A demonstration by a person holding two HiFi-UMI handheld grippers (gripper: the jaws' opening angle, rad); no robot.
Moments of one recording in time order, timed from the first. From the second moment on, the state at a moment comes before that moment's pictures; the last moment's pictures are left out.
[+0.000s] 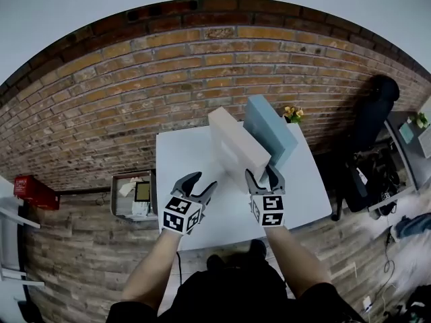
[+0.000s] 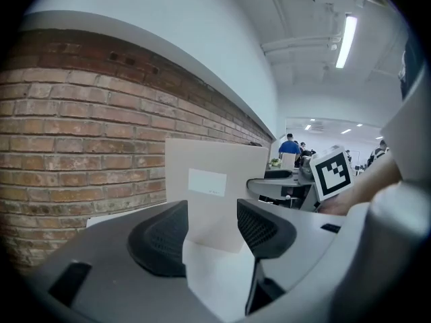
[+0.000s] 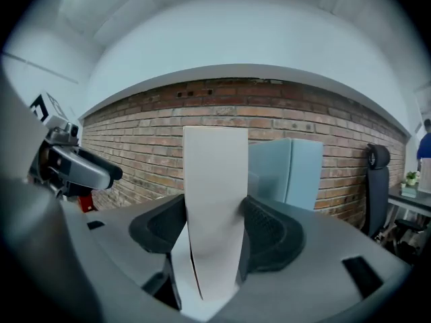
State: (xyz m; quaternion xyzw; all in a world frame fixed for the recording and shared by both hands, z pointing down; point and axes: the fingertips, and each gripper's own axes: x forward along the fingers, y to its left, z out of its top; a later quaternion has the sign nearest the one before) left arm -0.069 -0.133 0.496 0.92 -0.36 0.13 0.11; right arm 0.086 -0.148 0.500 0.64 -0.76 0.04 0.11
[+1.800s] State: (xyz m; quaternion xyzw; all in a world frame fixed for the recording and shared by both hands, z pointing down) left arm 0.046 -0.143 0.495 0.90 -0.39 0.13 0.12; right arm 0.156 -0.189 0.515 0.44 -0.88 0.07 0.16
